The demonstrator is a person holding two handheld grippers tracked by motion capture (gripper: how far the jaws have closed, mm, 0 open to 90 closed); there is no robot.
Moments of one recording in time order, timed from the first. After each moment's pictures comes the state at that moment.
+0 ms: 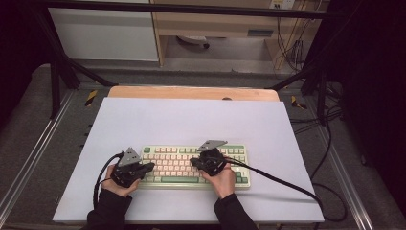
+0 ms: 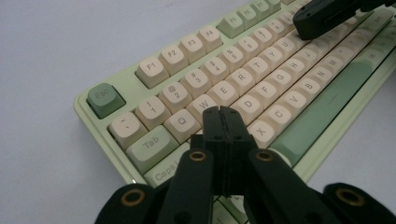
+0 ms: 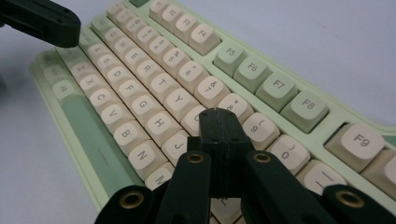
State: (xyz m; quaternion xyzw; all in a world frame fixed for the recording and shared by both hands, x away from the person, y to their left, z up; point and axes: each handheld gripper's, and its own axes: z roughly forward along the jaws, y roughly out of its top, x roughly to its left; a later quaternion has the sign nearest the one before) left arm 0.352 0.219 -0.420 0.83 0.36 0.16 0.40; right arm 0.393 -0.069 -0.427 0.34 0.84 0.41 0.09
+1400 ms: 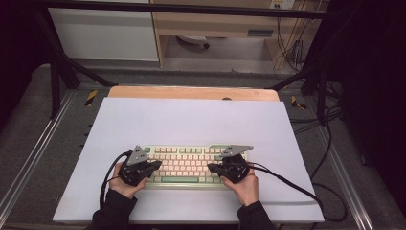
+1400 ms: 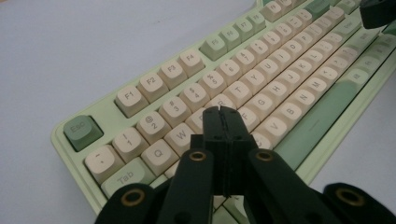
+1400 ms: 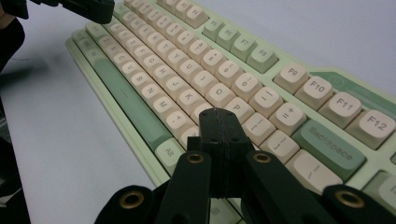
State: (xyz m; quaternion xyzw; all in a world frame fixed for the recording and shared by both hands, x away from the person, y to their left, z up) left arm 0.354 0.194 -0.412 0.83 0.35 0.17 0.40; right arm 0.364 -0.130 -0.410 0.34 0.84 0.42 0.08
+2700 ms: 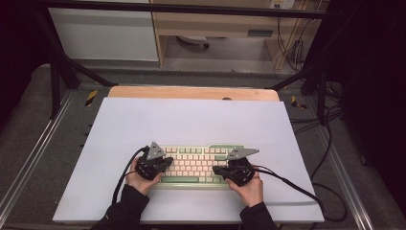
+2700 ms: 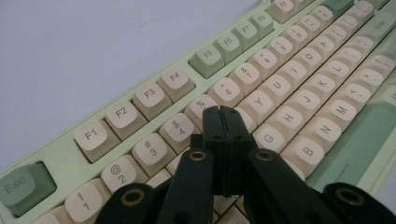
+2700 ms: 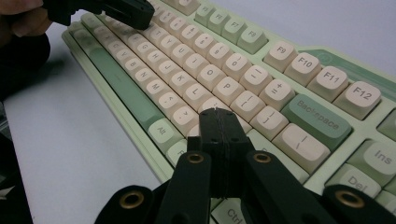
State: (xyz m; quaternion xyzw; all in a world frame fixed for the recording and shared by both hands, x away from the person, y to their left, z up) left arm 0.377 0.159 -0.428 0.84 0.35 0.17 0.38; right arm 0.359 -0.144 -0.417 0.35 0.83 0.42 0.07
